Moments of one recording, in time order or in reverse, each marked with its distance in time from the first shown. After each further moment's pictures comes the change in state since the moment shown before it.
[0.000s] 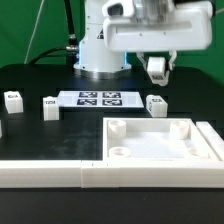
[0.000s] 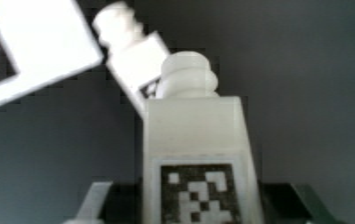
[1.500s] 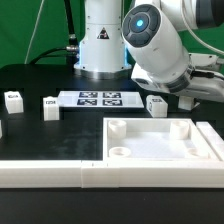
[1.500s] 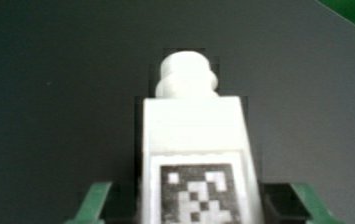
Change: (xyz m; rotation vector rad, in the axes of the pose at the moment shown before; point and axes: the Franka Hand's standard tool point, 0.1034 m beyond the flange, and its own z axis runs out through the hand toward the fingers) arm -0.084 -0.045 0.124 0.092 -0.633 0.271
